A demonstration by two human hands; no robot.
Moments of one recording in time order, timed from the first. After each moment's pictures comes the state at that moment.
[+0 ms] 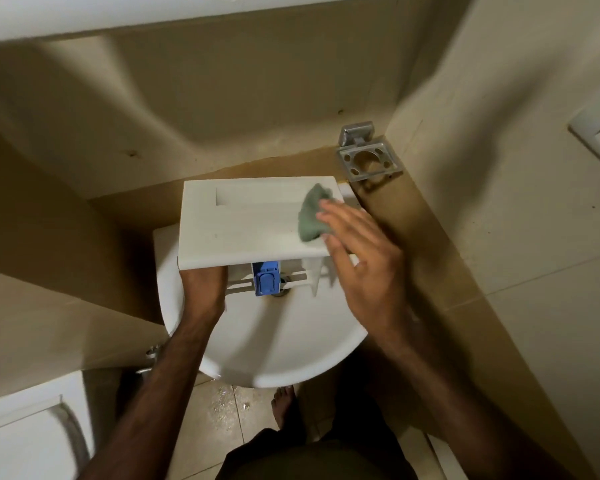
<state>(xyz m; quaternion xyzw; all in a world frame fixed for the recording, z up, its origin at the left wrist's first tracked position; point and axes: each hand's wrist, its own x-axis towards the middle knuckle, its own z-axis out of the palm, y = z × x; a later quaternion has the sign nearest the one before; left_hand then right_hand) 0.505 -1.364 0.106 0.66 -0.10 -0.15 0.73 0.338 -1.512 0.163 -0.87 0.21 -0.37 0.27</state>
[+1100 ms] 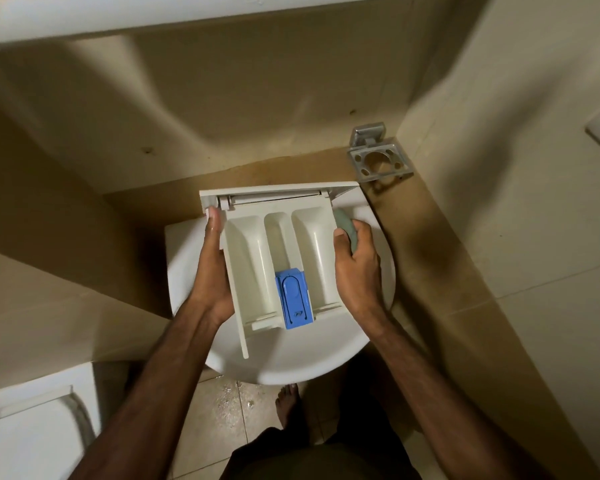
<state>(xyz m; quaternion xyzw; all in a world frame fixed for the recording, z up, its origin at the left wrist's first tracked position) 0.506 -1.363 0.143 0.46 0.02 -0.51 0.73 0.367 -1.502 0.122 -0.72 0.45 -0.23 0.48</state>
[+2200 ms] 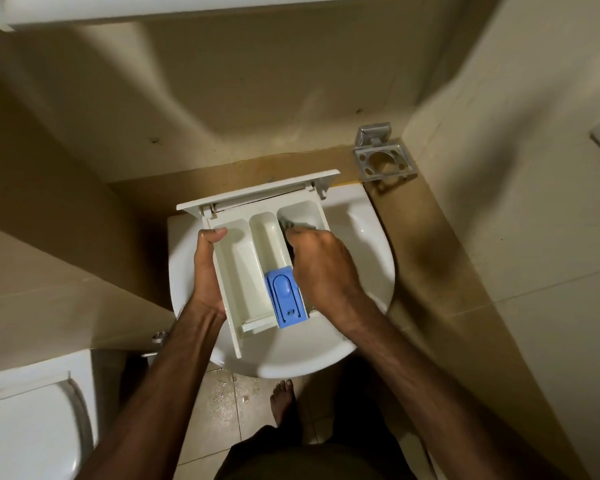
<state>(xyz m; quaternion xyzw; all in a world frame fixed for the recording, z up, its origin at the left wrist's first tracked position) 0.495 -1.357 0.130 0.49 0.11 -0.39 0.78 0.395 -1.480 0.150 -0.95 0.24 -0.06 0.20</state>
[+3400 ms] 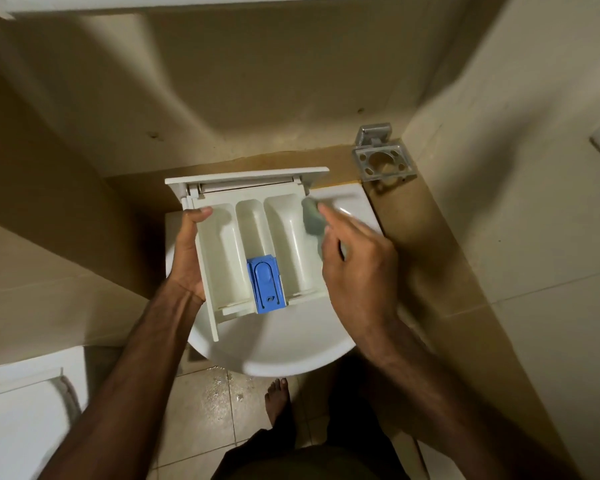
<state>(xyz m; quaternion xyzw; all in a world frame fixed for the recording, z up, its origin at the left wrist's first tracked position) 0.523 -1.348 0.142 0.51 0.06 -0.41 0.76 0.352 -1.477 0.183 -0.86 0.29 -0.32 0.26</state>
